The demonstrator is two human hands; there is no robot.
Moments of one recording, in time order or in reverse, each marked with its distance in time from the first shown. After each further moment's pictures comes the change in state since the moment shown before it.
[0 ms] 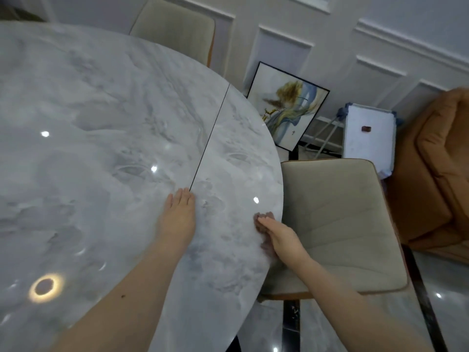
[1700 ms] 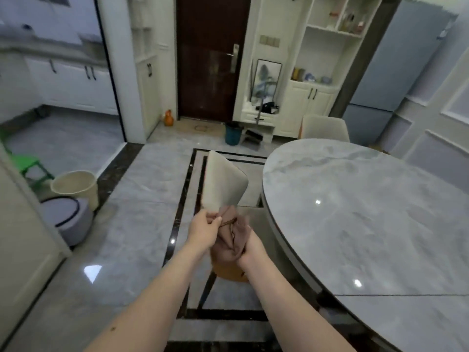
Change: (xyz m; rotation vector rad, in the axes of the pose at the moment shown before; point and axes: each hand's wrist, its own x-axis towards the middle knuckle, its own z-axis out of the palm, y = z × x) left_hand -0.732 -0.070 -0.115 -1.022 1.038 -1.394; right_hand -0.487 -0.476 0.167 1.058 -1.341 0.150
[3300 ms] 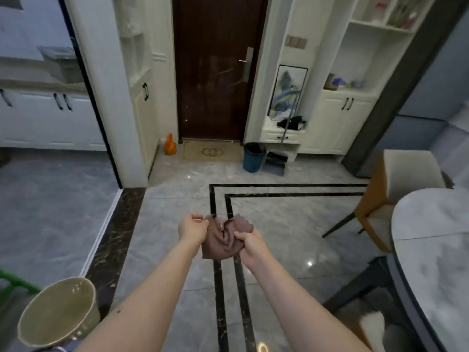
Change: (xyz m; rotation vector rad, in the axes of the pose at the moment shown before) left_hand 0.799 -0.007 -0.250 -0.141 0.044 -0.244; right_hand 0.701 -0.084 0.392 0.068 0.299 -0.111
